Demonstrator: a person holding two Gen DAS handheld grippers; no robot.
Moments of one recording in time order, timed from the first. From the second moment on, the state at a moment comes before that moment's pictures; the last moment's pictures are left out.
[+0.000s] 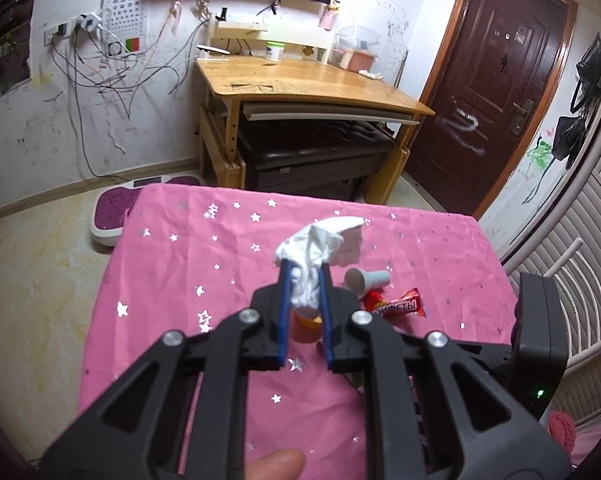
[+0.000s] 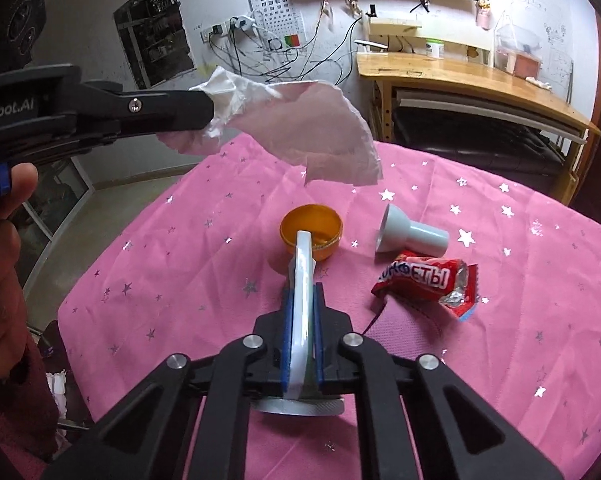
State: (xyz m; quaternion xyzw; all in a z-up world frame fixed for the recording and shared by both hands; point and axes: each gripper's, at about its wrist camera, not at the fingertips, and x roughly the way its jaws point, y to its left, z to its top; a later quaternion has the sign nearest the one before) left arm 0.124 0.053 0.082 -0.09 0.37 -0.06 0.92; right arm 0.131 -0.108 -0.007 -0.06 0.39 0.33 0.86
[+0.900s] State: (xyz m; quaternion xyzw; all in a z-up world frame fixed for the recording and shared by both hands) left arm 0.101 -0.090 0.132 0.01 0.32 -0.11 0.94; right arm 0.102 -0.298 0.035 0.07 0.31 0.22 0.92
